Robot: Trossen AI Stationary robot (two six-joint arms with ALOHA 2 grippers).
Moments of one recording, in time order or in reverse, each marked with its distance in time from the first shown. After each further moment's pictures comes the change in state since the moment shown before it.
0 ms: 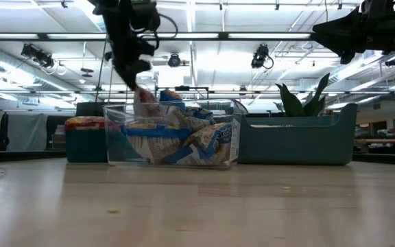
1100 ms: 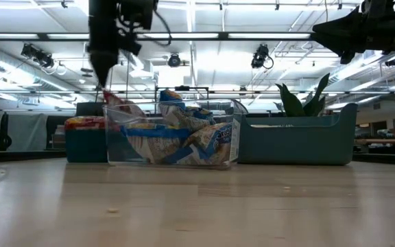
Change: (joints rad) left arm -0.206 0.000 0.023 -0.477 0.001 -0.130; right arm 0.000 0.000 0.000 0.000 0.000 0.000
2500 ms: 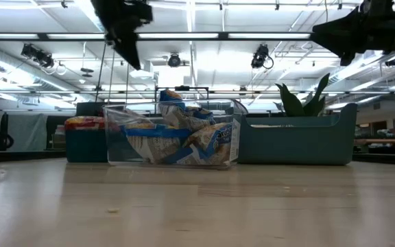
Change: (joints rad) left arm -0.090 -0.164 -0.080 0.448 0.151 0.063; right arm 0.000 0.001 0.012 -0.033 0.000 0.053
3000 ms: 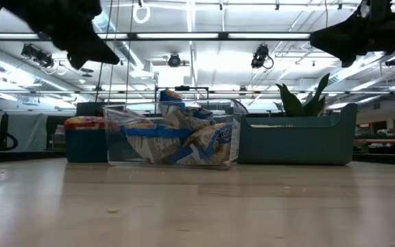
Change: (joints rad) left arm -0.441 -0.461 -0.678 0.681 0.000 -0.299; right arm -0.002 -0.002 0.031 -0.111 0.000 -0.026
